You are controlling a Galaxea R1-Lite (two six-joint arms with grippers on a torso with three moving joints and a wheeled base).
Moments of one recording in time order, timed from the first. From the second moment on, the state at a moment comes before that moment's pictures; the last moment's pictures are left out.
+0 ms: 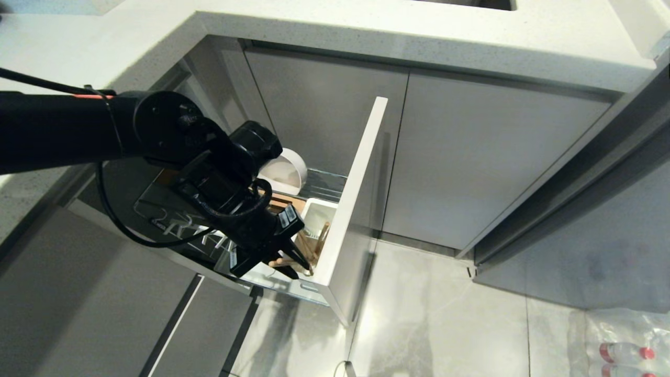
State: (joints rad) left arm -0.48 1.93 -1.75 1.02 -0.35 -0.91; right arm 0.00 0.00 0.00 0.00 -0.02 0.05
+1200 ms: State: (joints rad) left arm -0.43 2.00 -1.76 0.98 -0.35 -0.90; right arm 0.00 0.00 0.00 0.00 -0.02 0.05
